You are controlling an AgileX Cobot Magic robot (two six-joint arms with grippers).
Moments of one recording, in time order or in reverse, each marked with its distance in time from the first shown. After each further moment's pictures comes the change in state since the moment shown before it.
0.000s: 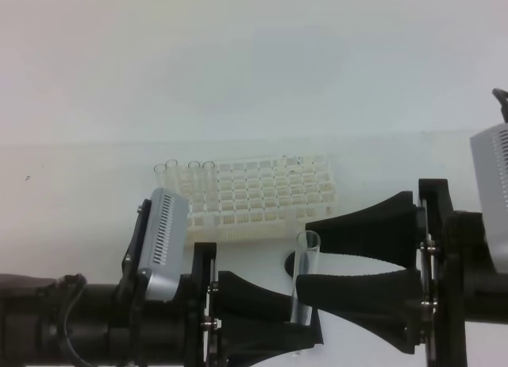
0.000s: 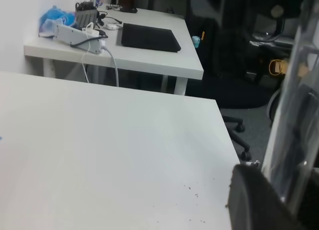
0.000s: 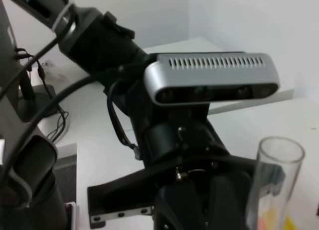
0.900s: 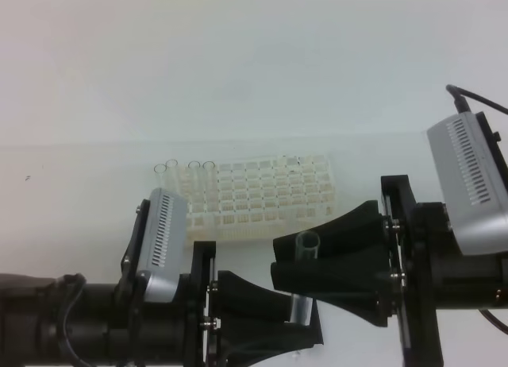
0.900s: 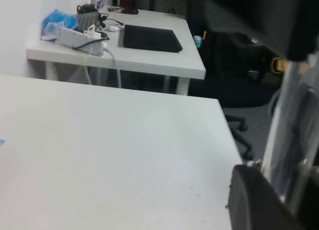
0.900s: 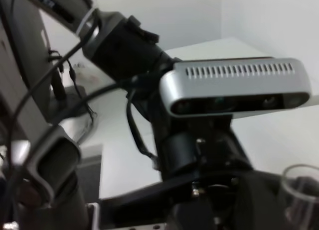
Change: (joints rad) left arm 0.000 0.000 -0.001 0.000 -0.003 0.000; right arm 0.000 0.103 -0.076 -0.004 0.096 -0.008
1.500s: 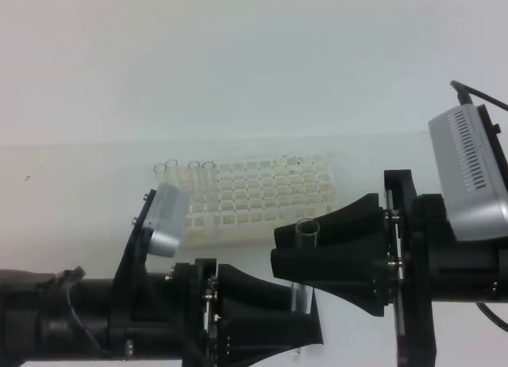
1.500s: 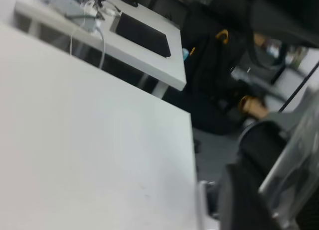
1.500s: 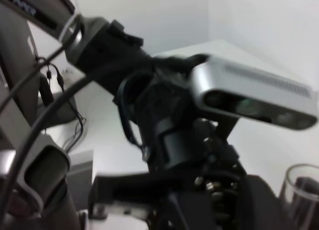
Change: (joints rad) left arm 0.000 0.000 -0.012 0.000 -0.018 -0.386; right arm 0.000 0.001 0.000 0.022 -0.022 0.001
